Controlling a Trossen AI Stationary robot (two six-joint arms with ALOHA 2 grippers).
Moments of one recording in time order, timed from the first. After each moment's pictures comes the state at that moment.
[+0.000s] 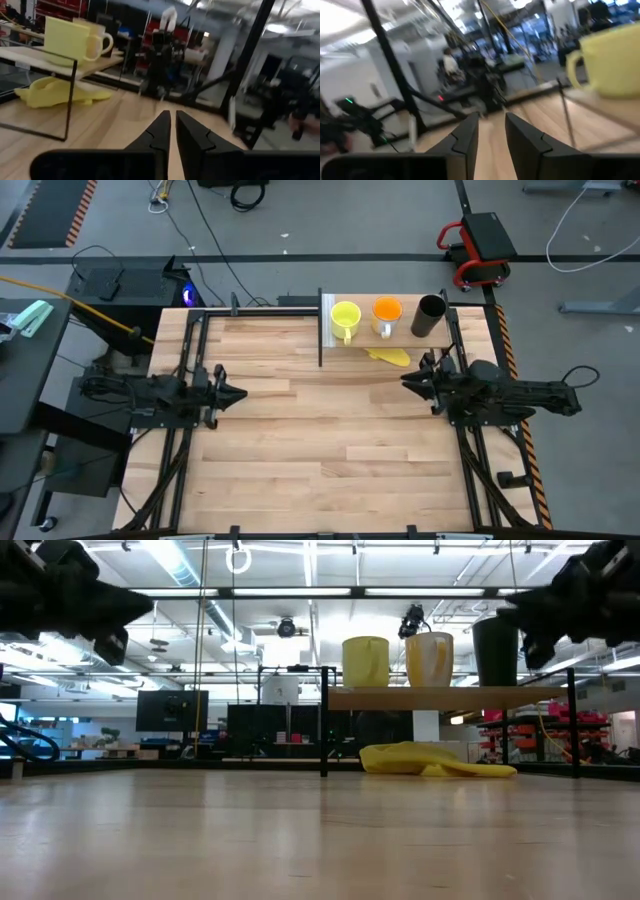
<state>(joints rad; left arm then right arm) -0.25 0.01 0.01 0.11 -0.31 -0.27 -0.09 0.00 0.01 0.15 -0.07 0.33</state>
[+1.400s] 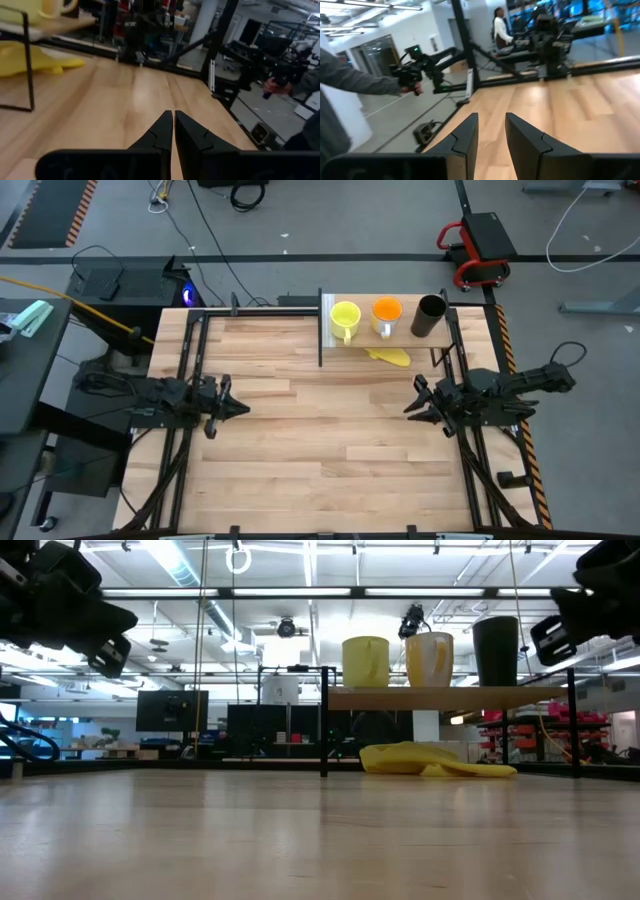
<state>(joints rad) -0.28 0.10 0.01 0.04 -0.19 -0.28 0.17 0.04 0.01 0.06 -0.18 0.24</state>
